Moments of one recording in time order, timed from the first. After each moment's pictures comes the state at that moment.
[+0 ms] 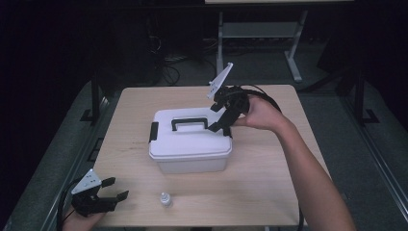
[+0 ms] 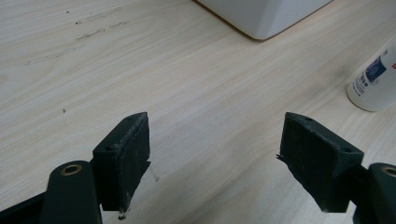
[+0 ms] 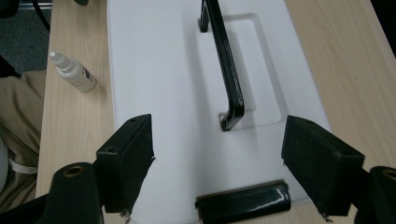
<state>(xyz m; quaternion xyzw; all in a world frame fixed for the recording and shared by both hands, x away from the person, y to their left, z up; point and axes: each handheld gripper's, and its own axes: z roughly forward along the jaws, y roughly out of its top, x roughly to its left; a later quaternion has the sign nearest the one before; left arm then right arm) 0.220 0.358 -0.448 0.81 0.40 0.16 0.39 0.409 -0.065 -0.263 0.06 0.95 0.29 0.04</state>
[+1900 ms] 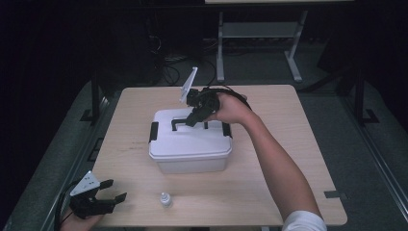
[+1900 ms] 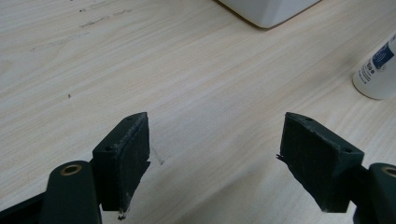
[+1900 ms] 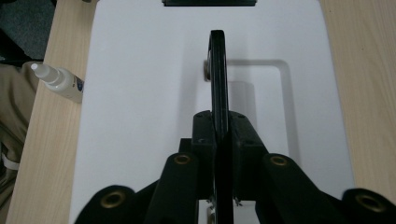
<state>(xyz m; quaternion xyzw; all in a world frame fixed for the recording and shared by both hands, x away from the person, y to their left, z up) 0.215 0.363 -0.450 0.81 0.41 0.16 0.38 0.438 0.005 -0.288 -0.01 0.97 0.26 0.00</state>
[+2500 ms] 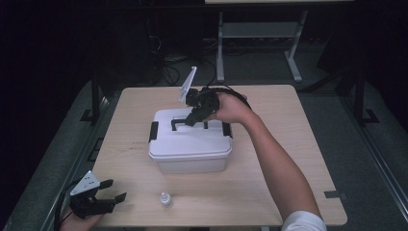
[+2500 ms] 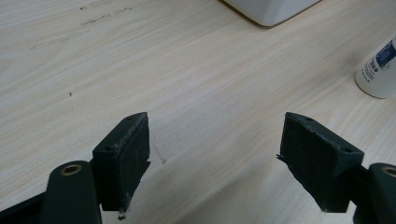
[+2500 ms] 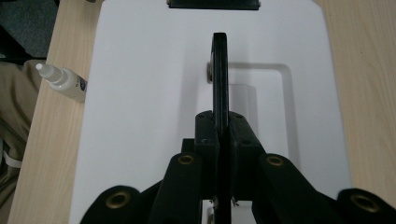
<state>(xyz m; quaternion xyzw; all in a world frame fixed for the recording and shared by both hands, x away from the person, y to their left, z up) 0.216 0.364 -0.451 0.81 0.41 0.16 0.38 0.435 0.006 -0.284 -0.01 0.97 0.26 0.01</state>
